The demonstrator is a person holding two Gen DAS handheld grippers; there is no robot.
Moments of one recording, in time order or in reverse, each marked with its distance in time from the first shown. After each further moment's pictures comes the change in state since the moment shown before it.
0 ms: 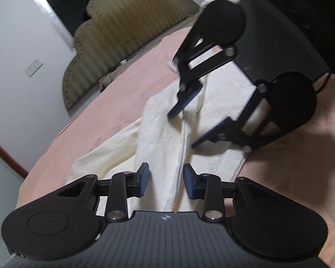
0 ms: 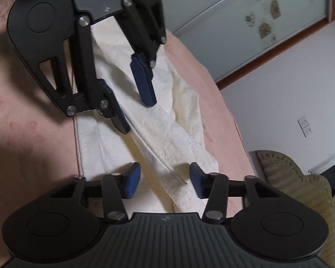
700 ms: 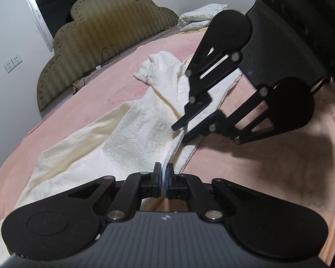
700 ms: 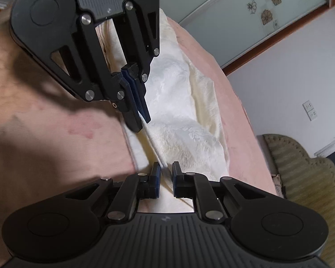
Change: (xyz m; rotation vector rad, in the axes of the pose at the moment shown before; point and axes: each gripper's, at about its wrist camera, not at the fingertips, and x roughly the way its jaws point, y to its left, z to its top) left arm -0.010 -0.006 -0.017 -0.073 -0.061 -0.172; right arm -0.036 0.025 -0.003 0.109 0.059 0.039
